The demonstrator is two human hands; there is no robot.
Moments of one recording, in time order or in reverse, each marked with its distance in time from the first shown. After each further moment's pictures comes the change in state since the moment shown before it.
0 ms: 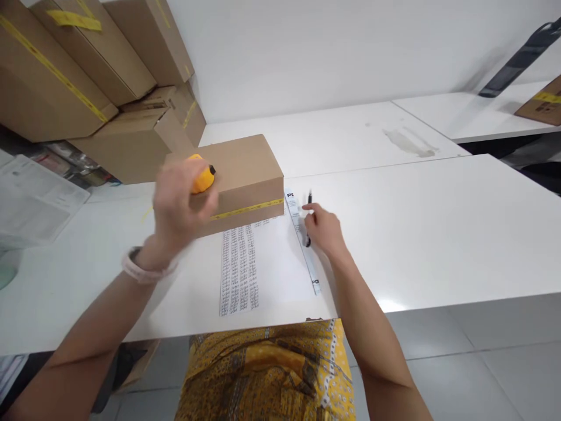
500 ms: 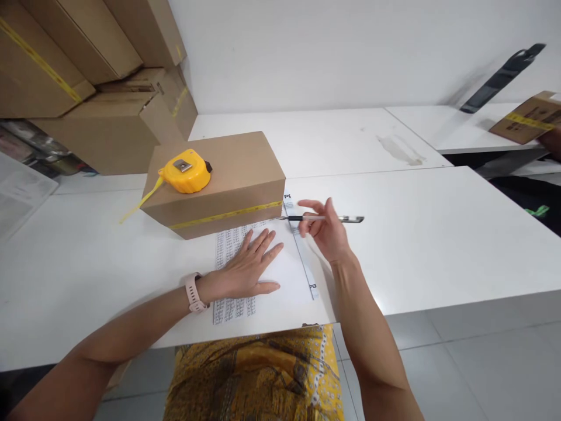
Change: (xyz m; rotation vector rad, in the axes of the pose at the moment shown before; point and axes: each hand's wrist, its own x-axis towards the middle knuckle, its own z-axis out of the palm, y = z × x) left_hand -0.082 0.073 0.073 -0.229 -0.956 0.164; right_hand -0.002 -0.013 -0.014 0.859 -0.280 0.035
